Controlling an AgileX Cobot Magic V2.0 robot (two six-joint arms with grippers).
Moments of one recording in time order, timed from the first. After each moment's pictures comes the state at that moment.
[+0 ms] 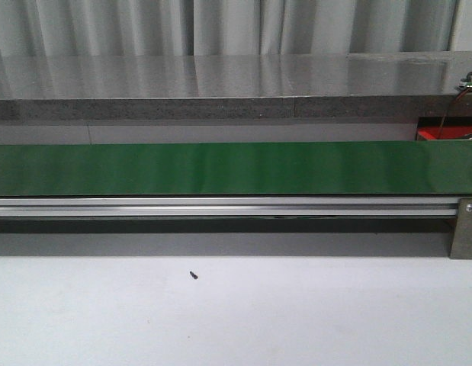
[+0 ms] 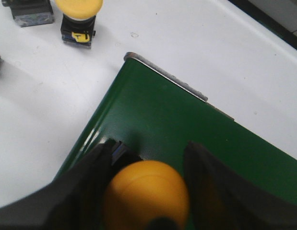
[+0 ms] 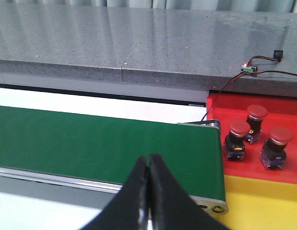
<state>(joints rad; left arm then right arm) 0.33 1.75 -1.34 -0.32 0.71 -0.01 0.01 0.33 -0.42 0.35 0.37 -0.29</state>
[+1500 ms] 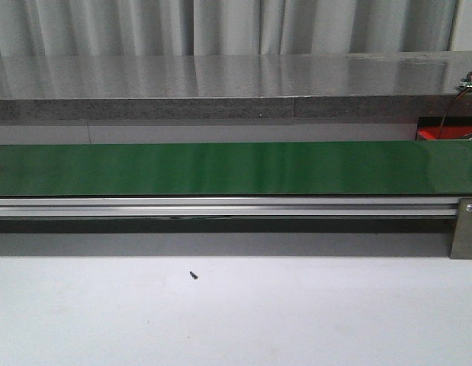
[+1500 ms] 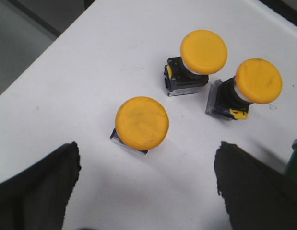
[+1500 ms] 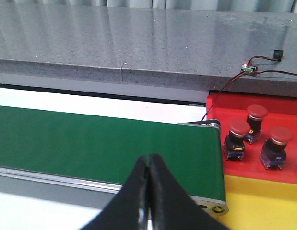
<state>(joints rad) 0.58 1.88 -1.37 -0.33 0.53 0.18 0.01 0.33 -0.42 0.35 0.37 -0.29</state>
